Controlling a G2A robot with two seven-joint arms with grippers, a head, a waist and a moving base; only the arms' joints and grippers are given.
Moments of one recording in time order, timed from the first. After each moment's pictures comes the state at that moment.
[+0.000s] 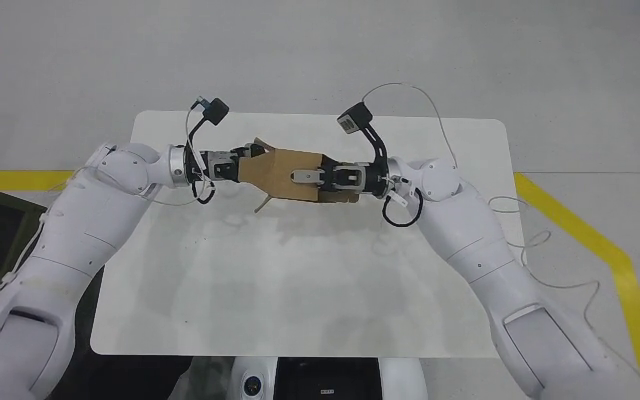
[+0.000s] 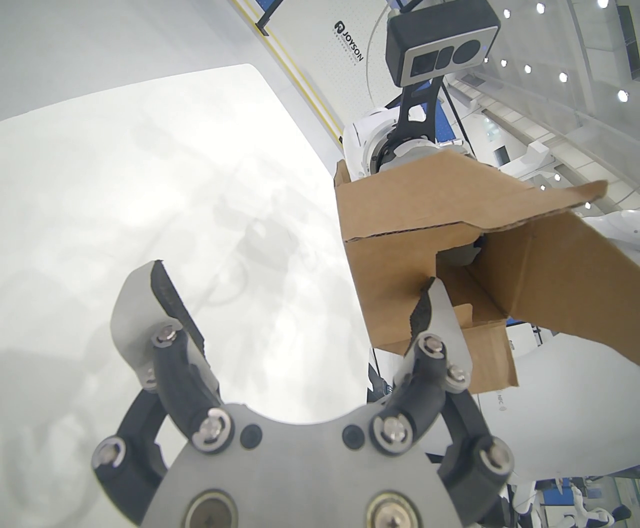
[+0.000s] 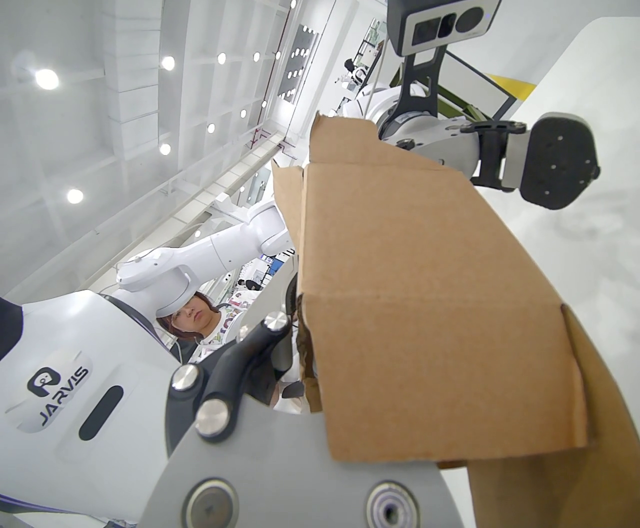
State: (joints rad) left arm 0.53 -0.88 -0.75 -1.08 -0.39 -0.83 -0.99; right arm -0.59 -1.37 0.87 -1.01 0.60 -0.63 1.19
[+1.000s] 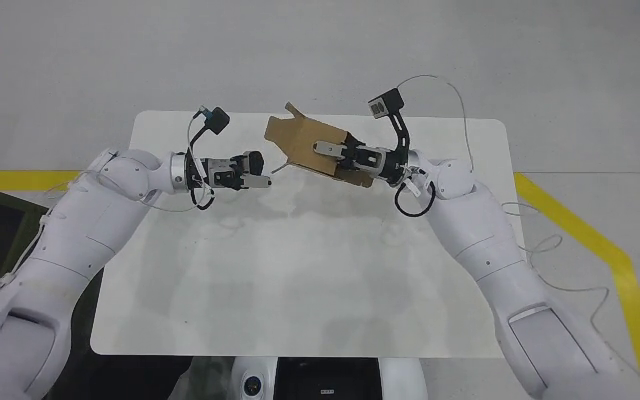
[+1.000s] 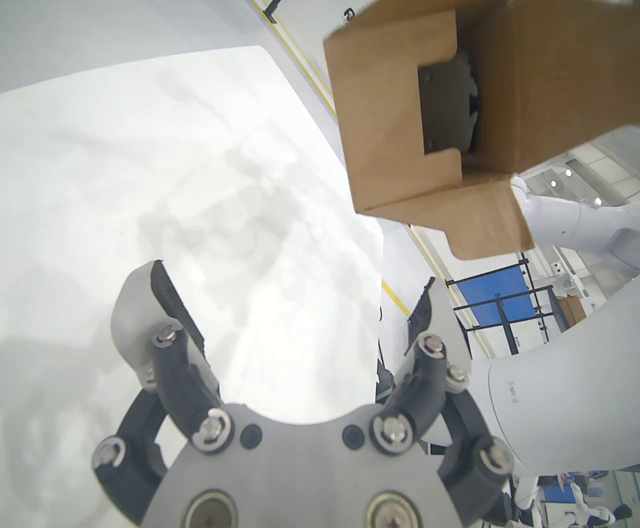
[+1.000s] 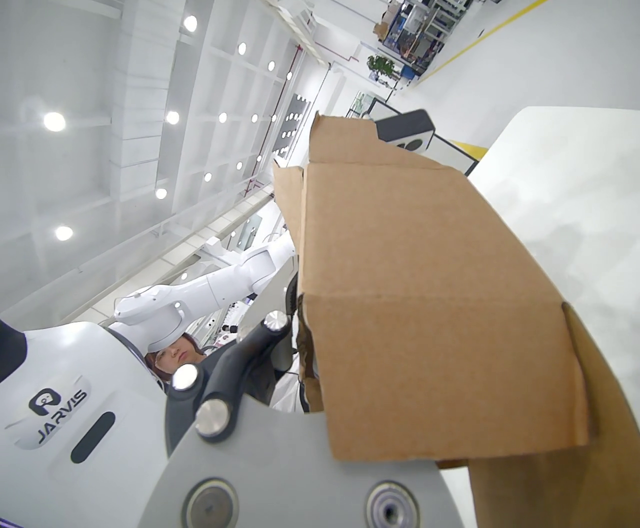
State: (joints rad) left arm 0.53 -0.86 -0.68 -1.07 -0.37 -0.86 -0.96; right arm -0.60 -1.36 0.94 -0.96 0.57 -0.69 1.06
